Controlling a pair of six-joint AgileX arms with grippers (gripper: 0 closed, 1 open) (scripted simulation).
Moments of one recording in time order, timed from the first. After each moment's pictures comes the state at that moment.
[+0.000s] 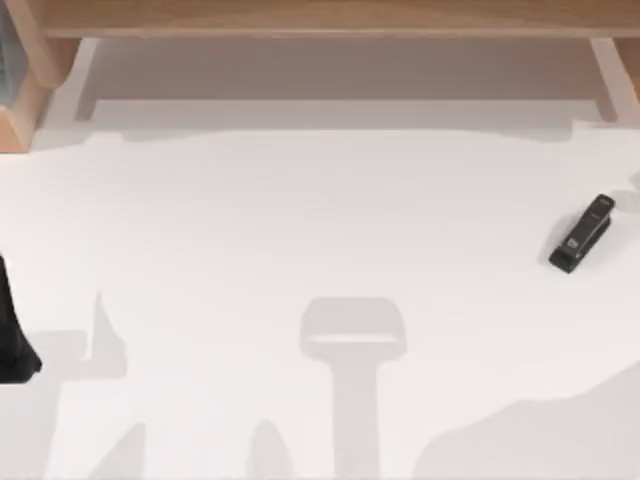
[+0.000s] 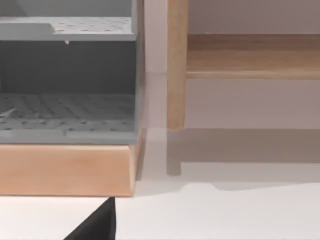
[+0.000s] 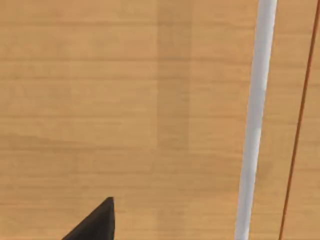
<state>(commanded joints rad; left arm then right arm) 0.00 0.00 0.00 0.00 0.00 0.00 -0.45 2.31 1.13 1.19 -0.41 -1.56</state>
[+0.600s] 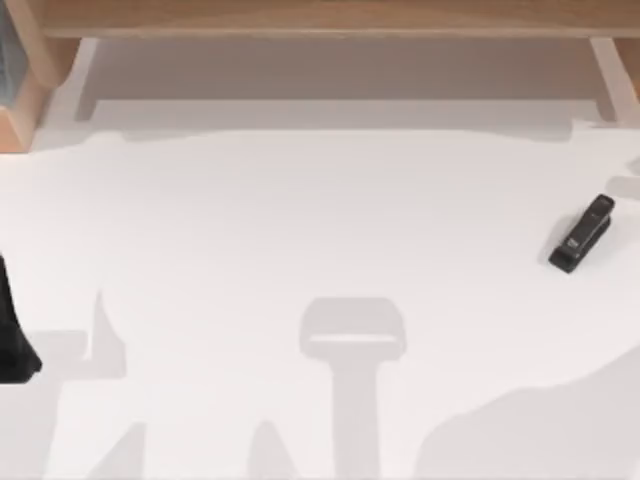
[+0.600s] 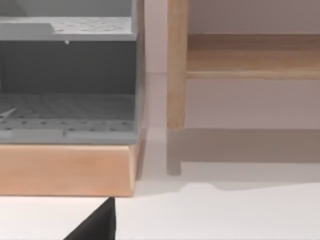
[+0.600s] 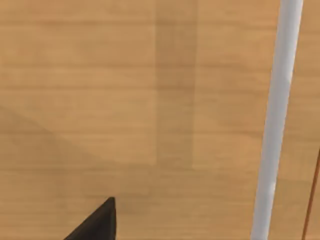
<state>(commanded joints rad) 0.00 0.00 0.00 0.00 0.00 0.00 -0.44 2.35 1.21 1.14 -0.40 -1.56</state>
